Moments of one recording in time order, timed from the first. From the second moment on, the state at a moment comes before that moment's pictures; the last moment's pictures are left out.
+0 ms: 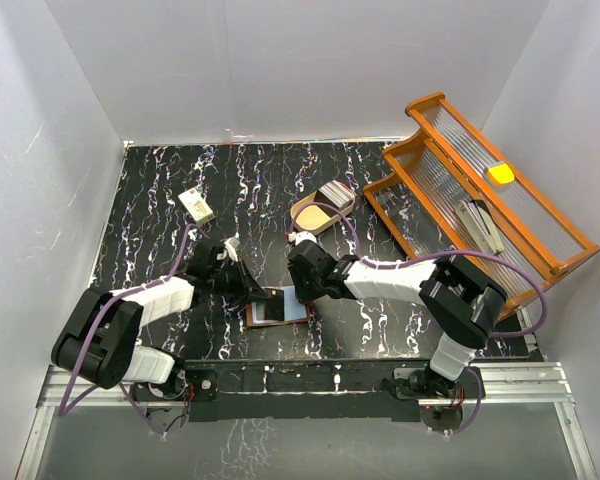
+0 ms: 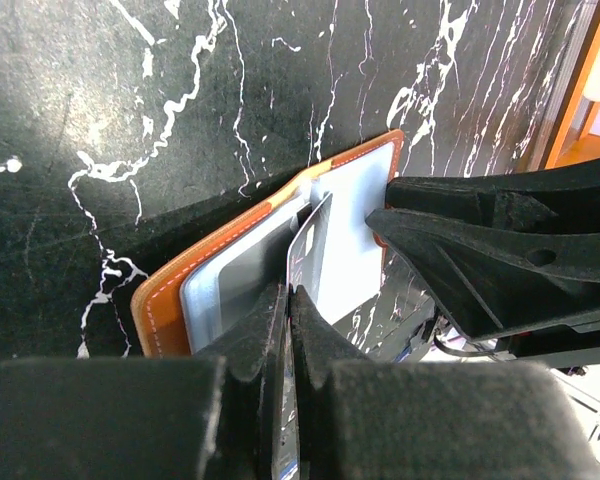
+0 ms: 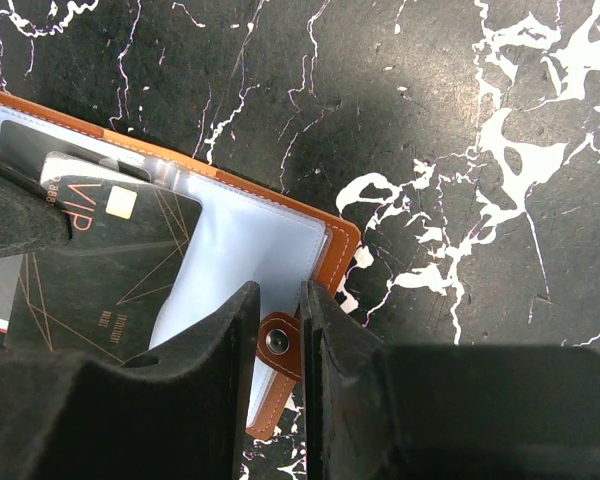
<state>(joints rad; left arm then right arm) -0.40 1.36 0.45 0.01 0.51 -0.81 0.93 1.69 0.94 -0.20 0.11 0.50</state>
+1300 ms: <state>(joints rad) -0.40 1.41 0.48 -0.06 0.51 -0.89 0.93 1.68 0.92 -0.18 0.10 0.52</state>
